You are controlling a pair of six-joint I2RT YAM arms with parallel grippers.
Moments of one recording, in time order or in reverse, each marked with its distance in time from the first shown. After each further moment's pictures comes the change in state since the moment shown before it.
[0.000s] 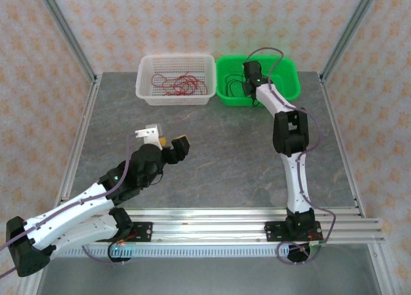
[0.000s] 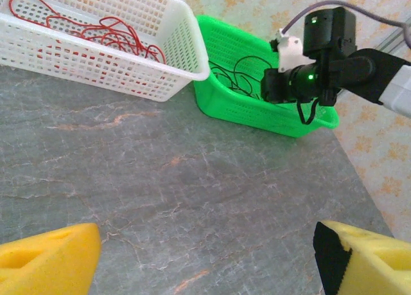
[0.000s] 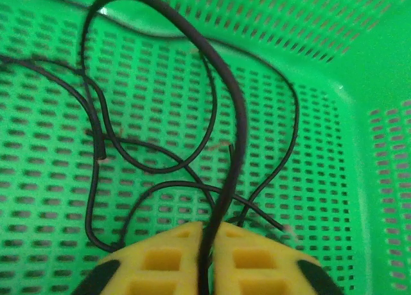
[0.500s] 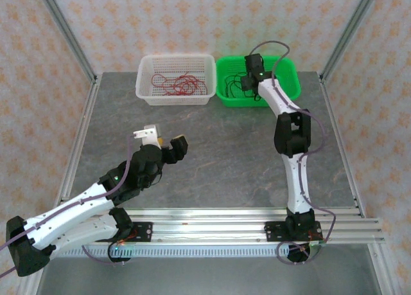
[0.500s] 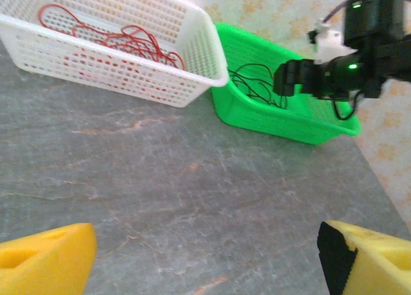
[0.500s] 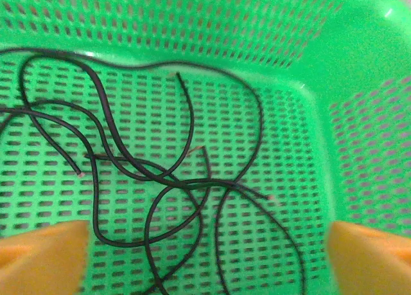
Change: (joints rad) left arm -0.005 0.000 0.000 -0.027 -0.081 0.007; right arm 0.000 -0.067 0.069 -0.115 0.014 0.104
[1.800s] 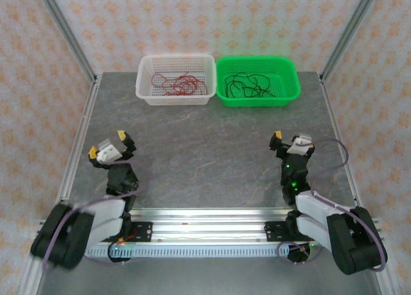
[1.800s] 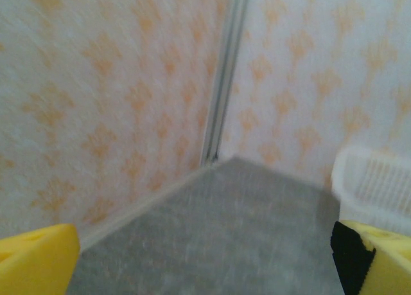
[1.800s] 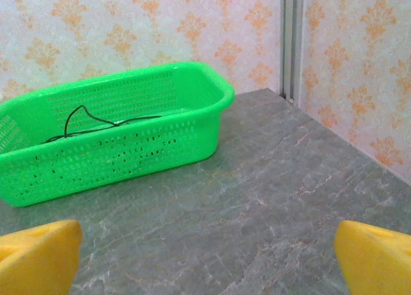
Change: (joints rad) left arm 0.599 0.391 -0.676 1.598 -0.305 0.682; right arm -0.011 -1.337 -2.105 1.517 0.068 0.160
